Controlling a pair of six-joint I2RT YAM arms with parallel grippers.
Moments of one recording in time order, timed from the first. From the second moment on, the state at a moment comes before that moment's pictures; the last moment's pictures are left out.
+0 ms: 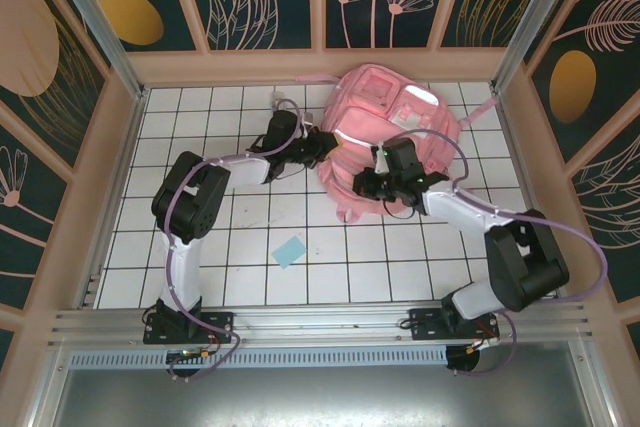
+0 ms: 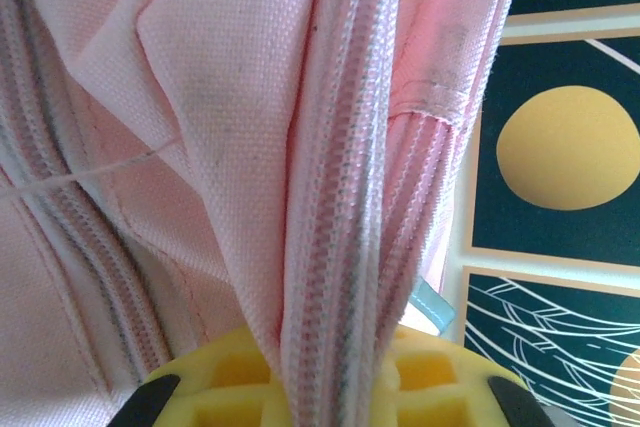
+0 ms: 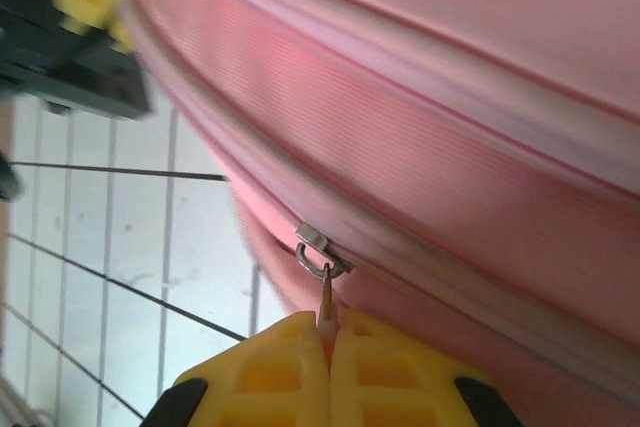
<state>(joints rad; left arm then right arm) -0.50 2.08 1.28 0.36 0.59 -1.20 0.47 1.43 0.80 -0.20 -0.35 0.62</state>
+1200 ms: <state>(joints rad) -0.40 1.79 1.19 0.21 0.41 -1.00 0.43 1.63 1.03 0.04 -0.60 0.70</state>
